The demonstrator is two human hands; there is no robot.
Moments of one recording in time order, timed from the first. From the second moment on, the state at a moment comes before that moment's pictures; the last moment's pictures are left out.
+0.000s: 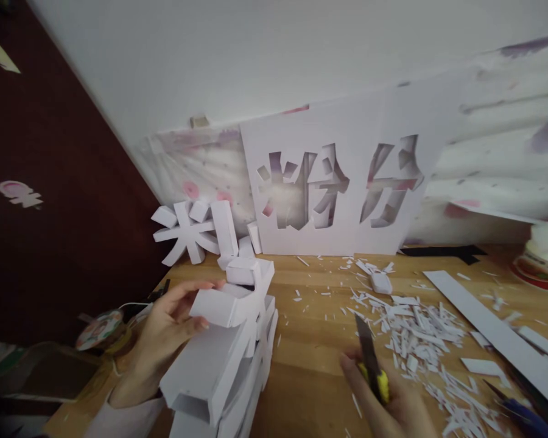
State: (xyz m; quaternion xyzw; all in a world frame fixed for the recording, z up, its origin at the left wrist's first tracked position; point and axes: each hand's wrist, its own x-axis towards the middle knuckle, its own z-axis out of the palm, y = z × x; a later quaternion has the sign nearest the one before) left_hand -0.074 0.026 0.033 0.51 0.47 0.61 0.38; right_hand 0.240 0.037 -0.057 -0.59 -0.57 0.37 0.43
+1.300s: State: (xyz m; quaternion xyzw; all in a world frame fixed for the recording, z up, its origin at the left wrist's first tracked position) left_hand -0.060 0.025 0.011 0.45 0.33 0.68 0.48; right_hand 0.118 0.065 0.017 -0.34 -0.66 0.48 0.47
